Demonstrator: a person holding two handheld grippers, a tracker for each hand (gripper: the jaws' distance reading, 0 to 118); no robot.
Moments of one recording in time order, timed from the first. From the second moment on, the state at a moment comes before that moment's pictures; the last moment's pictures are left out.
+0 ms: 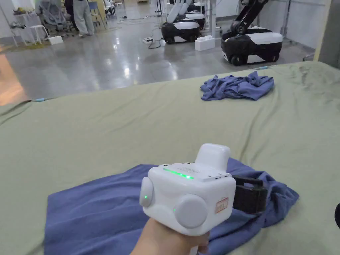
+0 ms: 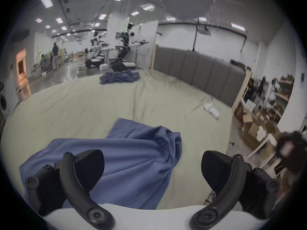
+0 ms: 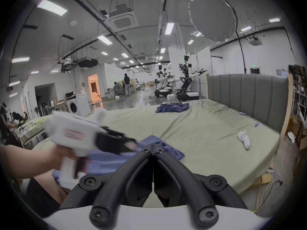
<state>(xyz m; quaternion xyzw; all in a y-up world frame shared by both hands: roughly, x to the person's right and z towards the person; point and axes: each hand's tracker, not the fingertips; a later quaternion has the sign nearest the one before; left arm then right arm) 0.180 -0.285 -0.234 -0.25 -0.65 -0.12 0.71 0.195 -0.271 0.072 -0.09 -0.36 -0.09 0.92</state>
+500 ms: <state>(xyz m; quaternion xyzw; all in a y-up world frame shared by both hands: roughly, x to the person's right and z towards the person) -0.133 -0.266 -0.311 -0.17 -0.40 -0.04 0.90 0.191 -0.277 -0.007 -0.13 -0.32 -0.03 0.94</state>
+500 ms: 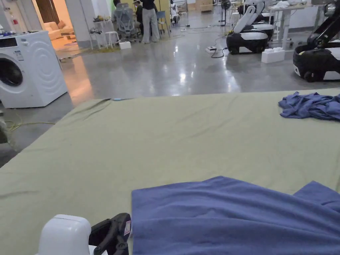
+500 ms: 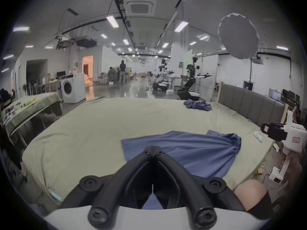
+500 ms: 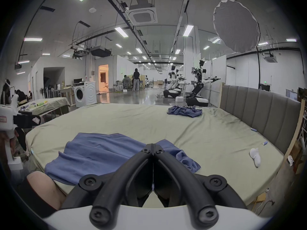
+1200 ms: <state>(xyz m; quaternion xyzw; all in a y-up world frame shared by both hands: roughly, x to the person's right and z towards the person) 0.037 -0.415 -0.569 -0.41 -0.32 -0.15 0.84 0.251 -0.317 -0.038 -0.21 -0.34 -0.05 0.91</state>
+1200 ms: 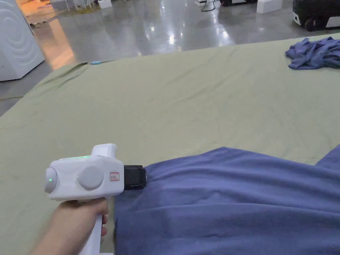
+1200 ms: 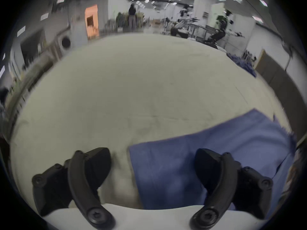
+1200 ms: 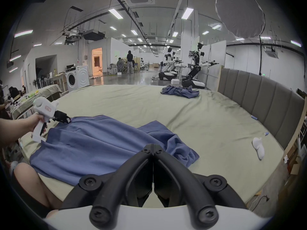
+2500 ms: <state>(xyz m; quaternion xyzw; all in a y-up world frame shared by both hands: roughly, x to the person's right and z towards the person) -0.091 -0.157 -0.475 -0.14 -0.41 -0.03 0.90 0.340 -0.233 -0.028 -0.23 -0.30 -0.13 0.92</state>
